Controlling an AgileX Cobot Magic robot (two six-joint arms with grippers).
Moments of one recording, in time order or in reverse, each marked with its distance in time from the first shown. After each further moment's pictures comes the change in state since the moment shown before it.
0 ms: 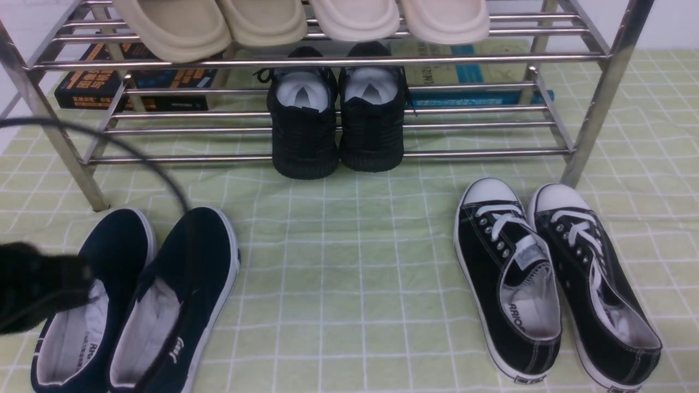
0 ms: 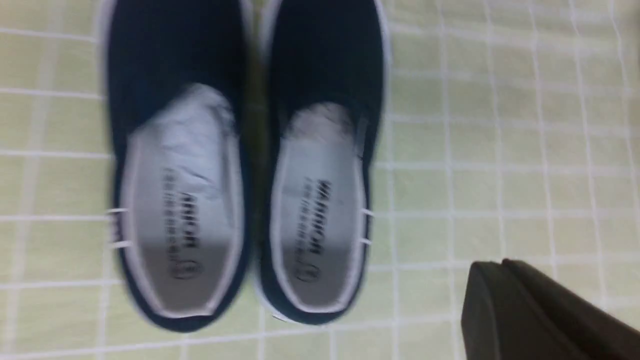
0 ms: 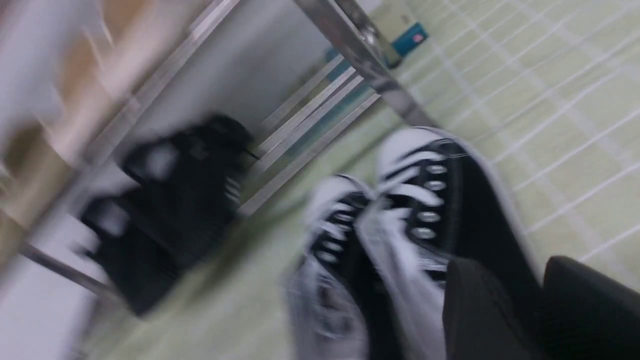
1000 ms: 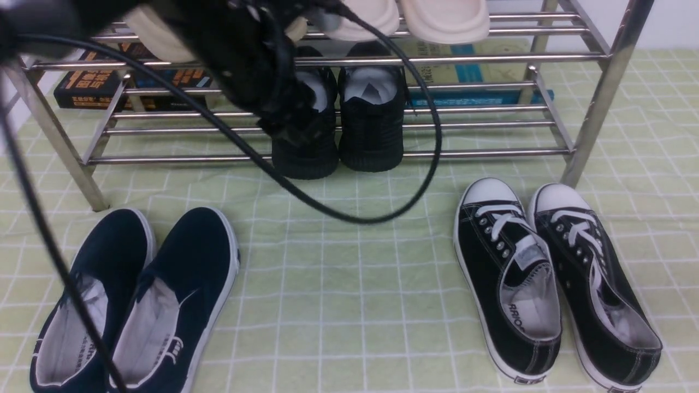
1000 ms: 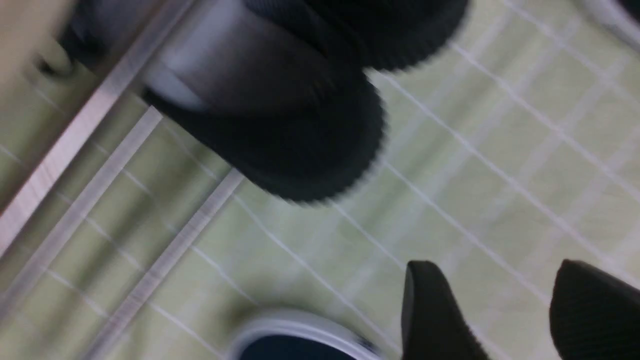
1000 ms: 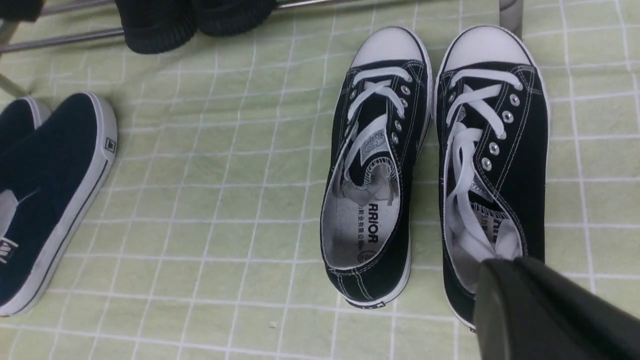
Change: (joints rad) right arm 0.020 0.560 -0.765 -0.038 0.732 -0.520; left arm -0.474 0.869 -0.853 0.368 -0.009 0.378
